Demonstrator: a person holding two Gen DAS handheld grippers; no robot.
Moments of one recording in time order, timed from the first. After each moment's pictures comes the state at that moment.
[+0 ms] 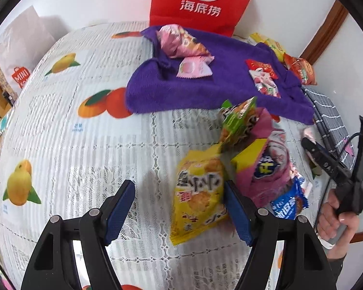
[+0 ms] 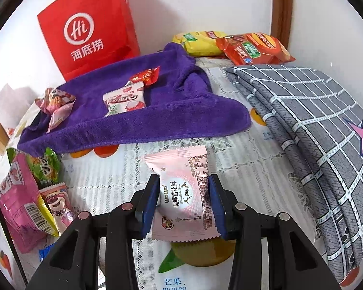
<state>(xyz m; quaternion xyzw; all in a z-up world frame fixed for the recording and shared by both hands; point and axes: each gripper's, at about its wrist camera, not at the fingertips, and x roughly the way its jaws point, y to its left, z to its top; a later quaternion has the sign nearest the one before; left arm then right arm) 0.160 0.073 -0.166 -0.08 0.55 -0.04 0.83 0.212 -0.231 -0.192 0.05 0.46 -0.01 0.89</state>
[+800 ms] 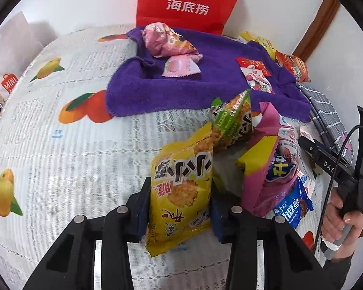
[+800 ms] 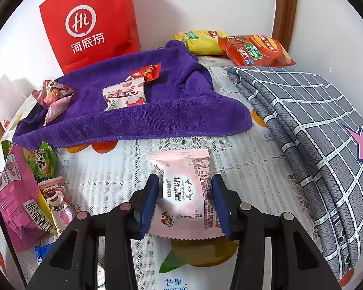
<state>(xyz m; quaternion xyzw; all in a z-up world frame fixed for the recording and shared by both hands) 0.164 0.065 -0.177 -0.07 0.52 -0.06 0.85 0.214 -0.221 -0.194 0.02 0.46 -0.02 0.89</state>
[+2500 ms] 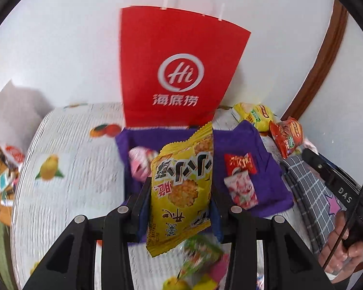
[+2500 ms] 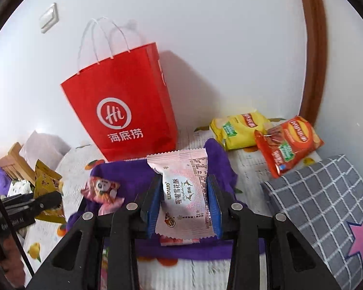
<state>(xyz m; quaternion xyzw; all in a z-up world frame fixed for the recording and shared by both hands) 0.283 0.040 -0.061 -0.06 0.44 -0.05 0.90 0.309 -0.205 -0.063 0.07 0.36 0.07 0.93</state>
